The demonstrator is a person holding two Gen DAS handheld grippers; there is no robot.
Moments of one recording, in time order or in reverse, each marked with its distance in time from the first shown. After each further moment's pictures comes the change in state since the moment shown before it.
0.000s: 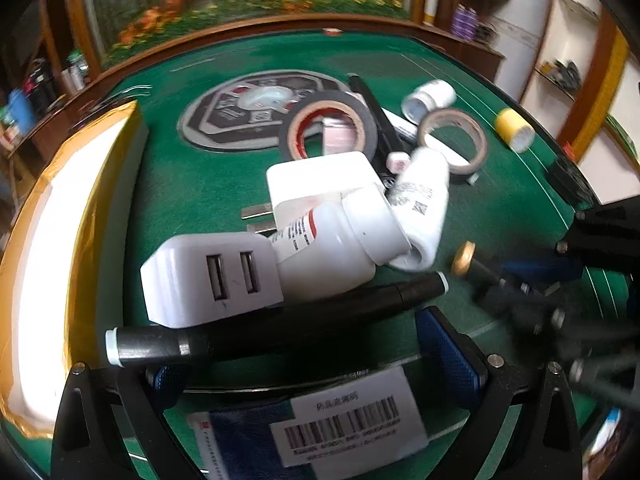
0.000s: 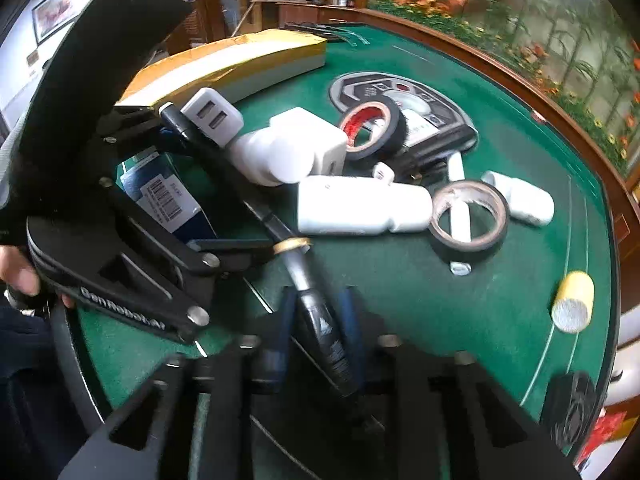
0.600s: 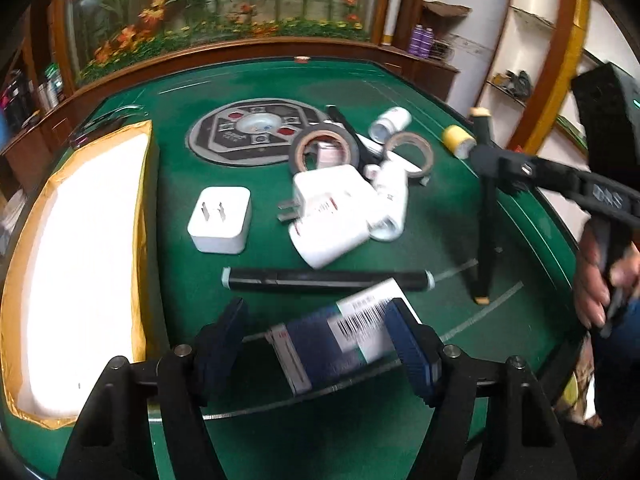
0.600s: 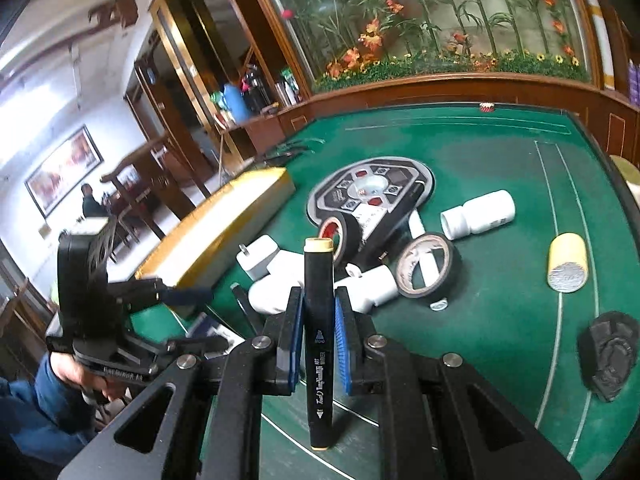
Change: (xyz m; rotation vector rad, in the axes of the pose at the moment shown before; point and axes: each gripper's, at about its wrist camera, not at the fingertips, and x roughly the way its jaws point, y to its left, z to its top) left arm -0.059 0.034 -0.029 0.063 -0.090 -0.157; right arm -0.054 -0.054 0.001 0.439 -0.380 0.212
